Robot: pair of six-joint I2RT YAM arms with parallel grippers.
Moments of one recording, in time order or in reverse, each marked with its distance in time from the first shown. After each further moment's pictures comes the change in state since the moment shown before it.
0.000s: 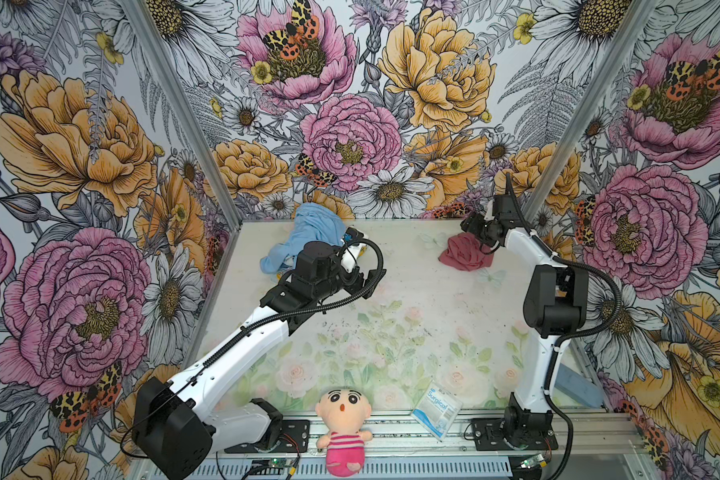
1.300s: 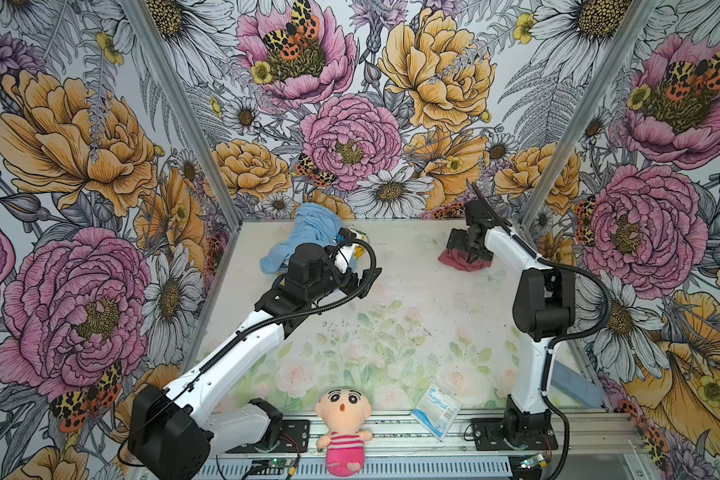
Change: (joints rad) left arm 0.049 -0.043 -0.068 0.067 0.039 -0.009; right arm 0.151 -0.045 0.020 -0.349 0.387 -0.066
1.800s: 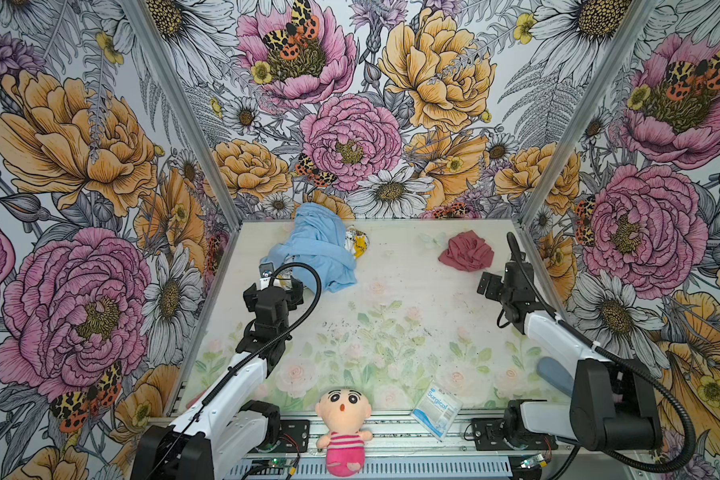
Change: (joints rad) left arm 0.333 -0.161 -0.597 0.422 -0.790 -0.073; right arm -0.111 -0.791 -1.215 0.845 0.036 -0.221
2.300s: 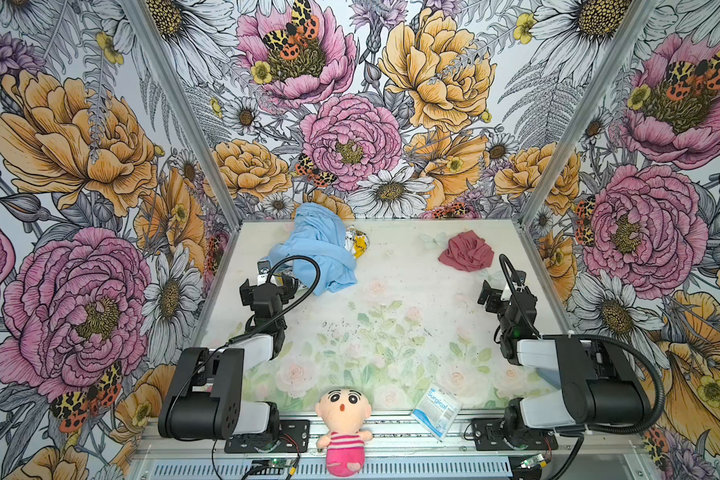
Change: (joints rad) left arm 0.142 0.331 -0.016 0.451 0.178 0.153; right arm -0.051 0.242 -0.282 0.876 -0.078 -0.134
